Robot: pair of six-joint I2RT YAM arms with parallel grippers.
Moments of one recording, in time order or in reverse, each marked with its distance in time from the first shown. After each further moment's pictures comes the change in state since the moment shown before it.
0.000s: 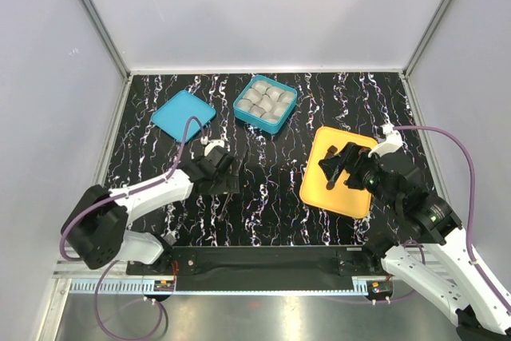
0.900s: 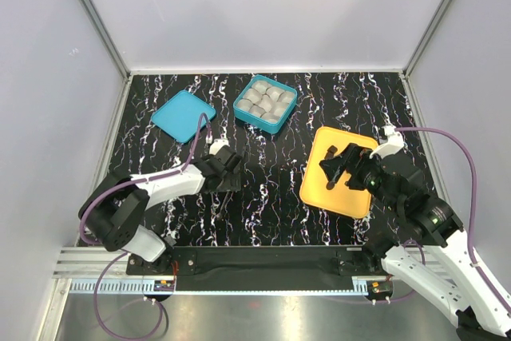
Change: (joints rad) left arm -0.003 0.165 0.027 0.082 -0.085 -0.014; right arm 0.000 -0.018 -0.006 0.001 0.001 -0.002
